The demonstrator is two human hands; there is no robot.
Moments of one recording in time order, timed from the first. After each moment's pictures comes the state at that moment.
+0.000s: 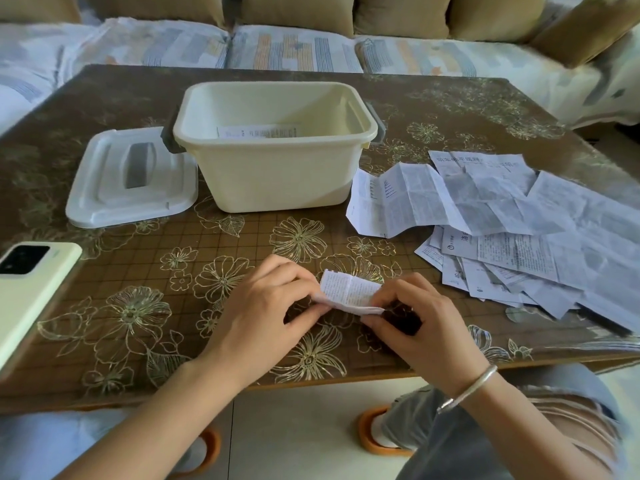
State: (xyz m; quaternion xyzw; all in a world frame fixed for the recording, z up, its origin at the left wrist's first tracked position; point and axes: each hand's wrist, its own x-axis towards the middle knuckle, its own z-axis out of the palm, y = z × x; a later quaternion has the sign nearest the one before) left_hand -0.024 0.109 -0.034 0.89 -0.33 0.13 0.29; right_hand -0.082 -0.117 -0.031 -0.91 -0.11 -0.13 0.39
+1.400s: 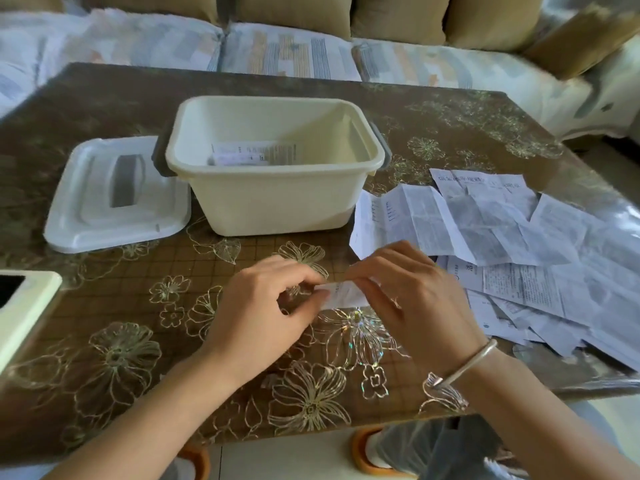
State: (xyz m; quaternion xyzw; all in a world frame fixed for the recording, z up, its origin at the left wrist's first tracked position) left_hand 0.007 0.102 0.002 0.84 -0.32 0.13 0.42; right_hand -0.027 -0.100 0.021 -0.94 -0.19 -0.22 0.19
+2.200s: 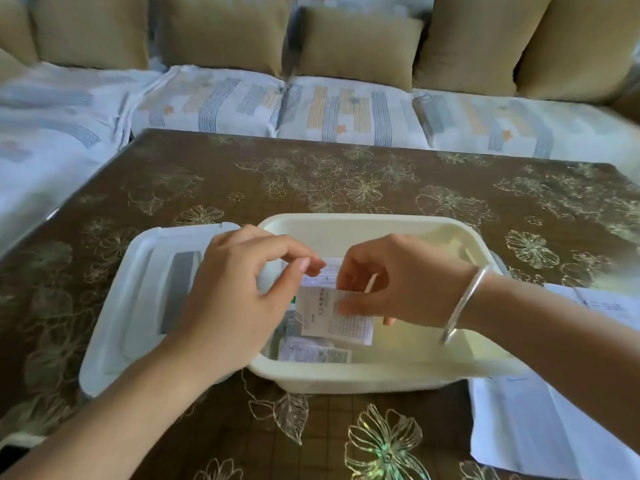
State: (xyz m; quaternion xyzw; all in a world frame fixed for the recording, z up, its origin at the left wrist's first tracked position) left_hand 0.177 0.173 0.072 0.89 -0.16 0.15 0.41; right_hand 0.199 -0.024 0.109 -0.93 -0.19 0.17 0.27
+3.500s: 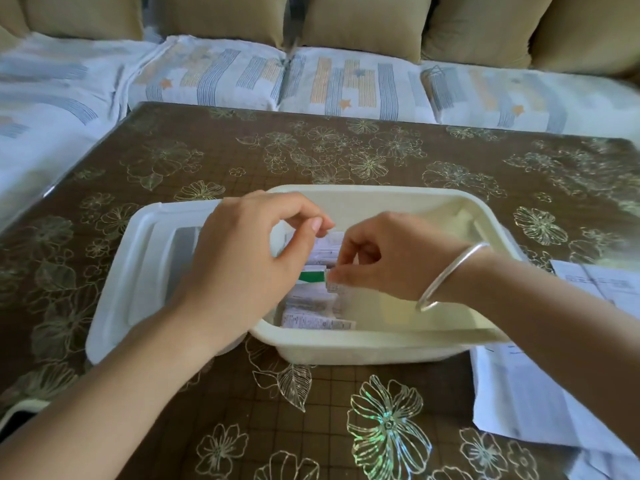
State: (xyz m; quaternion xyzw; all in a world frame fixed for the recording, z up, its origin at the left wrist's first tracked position) left_hand 0.175 0.166 0.087 0.89 -0.18 0.17 0.38; right_hand 0.197 -0.009 0.104 -0.96 -0.17 0.12 0.21
